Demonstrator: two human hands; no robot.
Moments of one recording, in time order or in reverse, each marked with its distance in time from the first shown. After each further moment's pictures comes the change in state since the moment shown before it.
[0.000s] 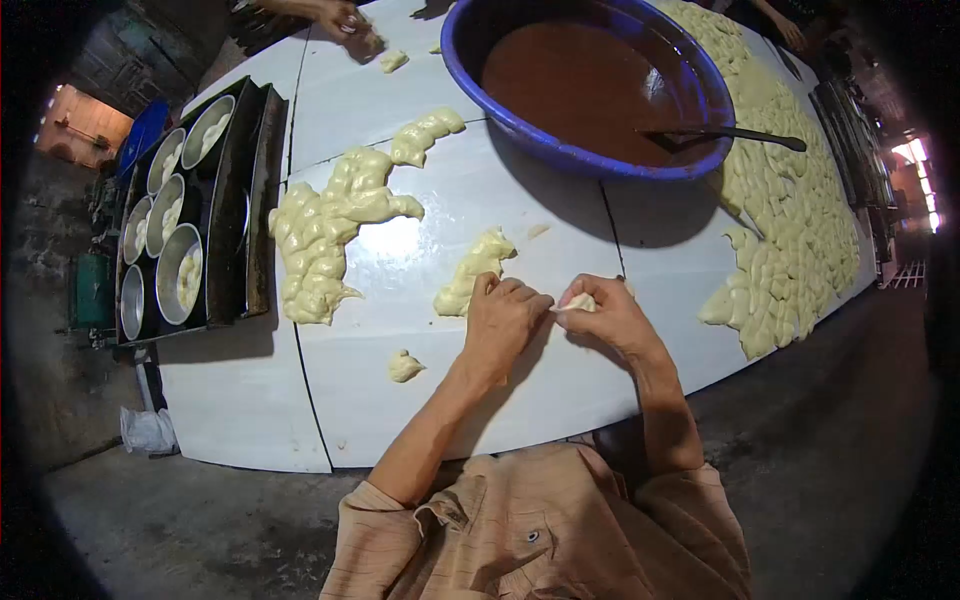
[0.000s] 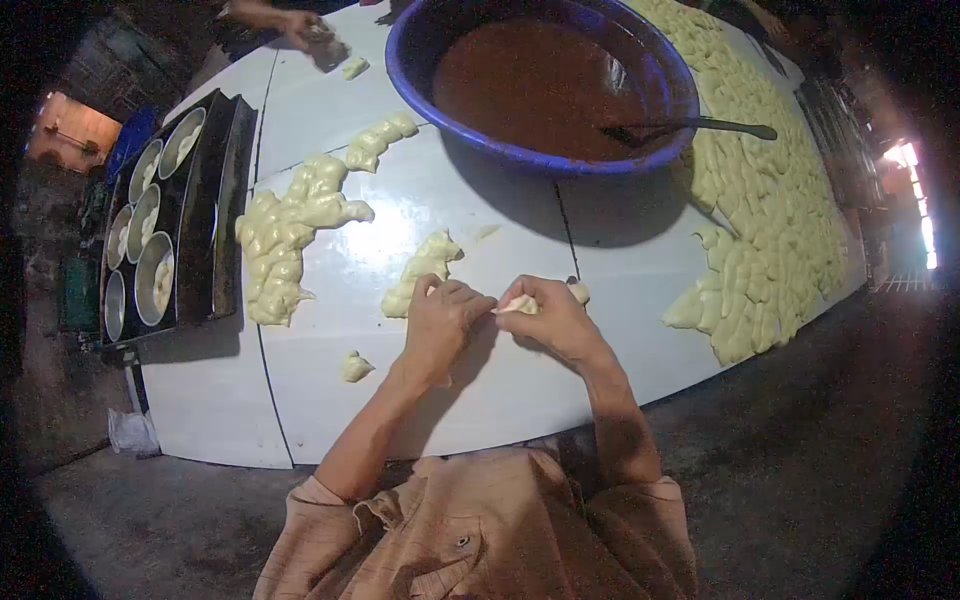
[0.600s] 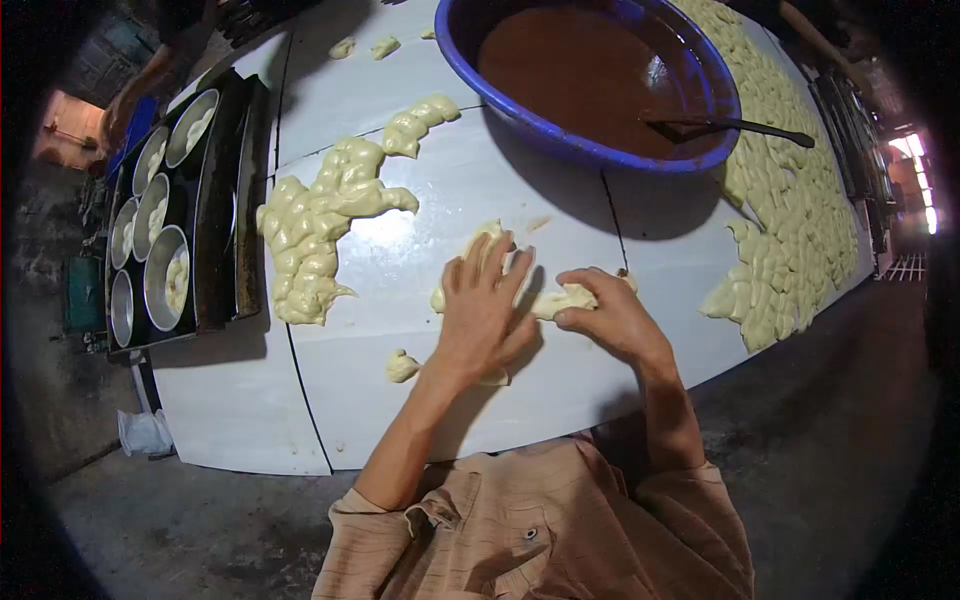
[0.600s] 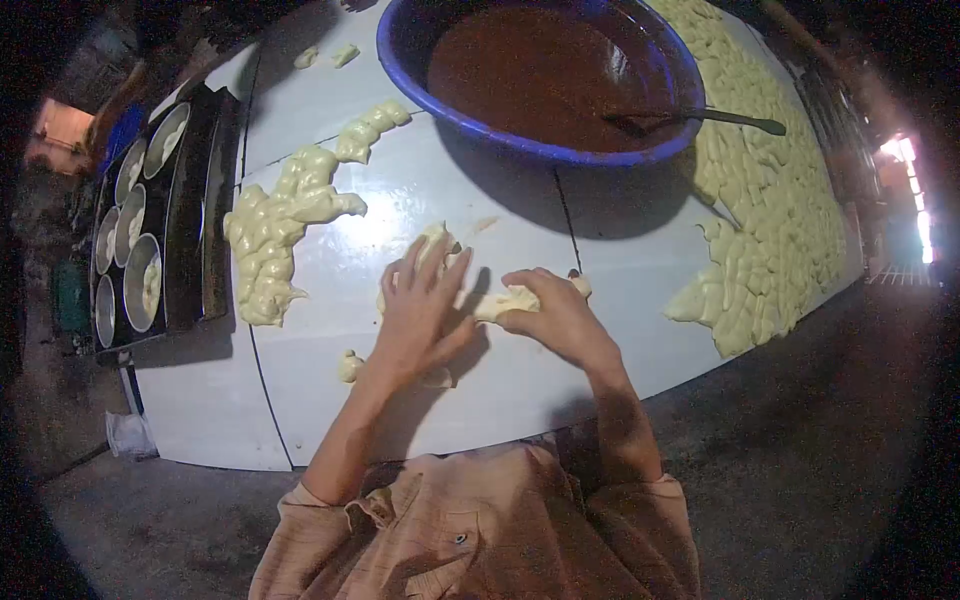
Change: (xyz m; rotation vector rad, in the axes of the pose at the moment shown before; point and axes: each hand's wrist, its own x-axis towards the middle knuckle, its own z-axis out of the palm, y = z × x) left_hand -0.006 -0.012 -0.032 -0.064 -0.087 -0.084; right_hand 0.006 0.012 -0.006 -0.617 0.098 -0.178
